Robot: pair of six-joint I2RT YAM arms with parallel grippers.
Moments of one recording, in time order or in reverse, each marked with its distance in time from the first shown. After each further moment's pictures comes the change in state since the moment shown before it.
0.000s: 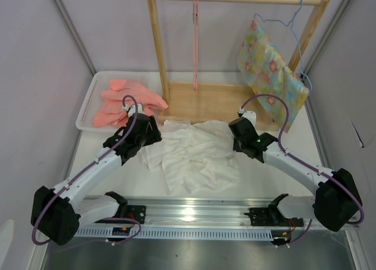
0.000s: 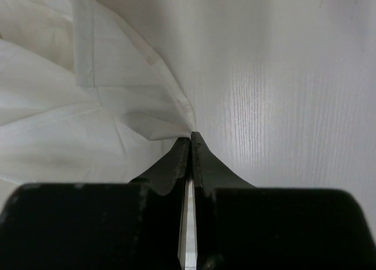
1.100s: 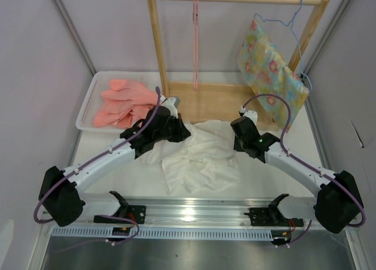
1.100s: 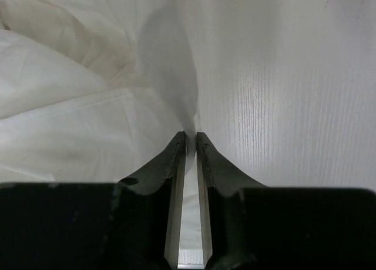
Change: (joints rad) left arm -0.171 0.181 0.159 0.158 0.365 0.027; right arm -0.016 -0.016 0.000 -0.002 -0.033 -0.001
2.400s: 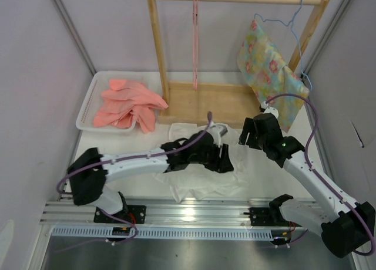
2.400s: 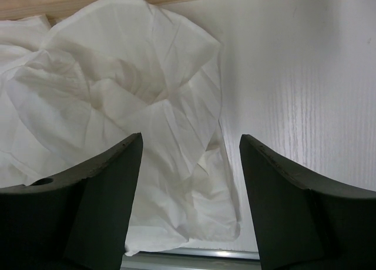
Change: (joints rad) left arm -0.458 0.359 0.113 0.206 0.103 -0.126; right arm -0.159 -0.225 0.007 -0.084 -0.135 0.010
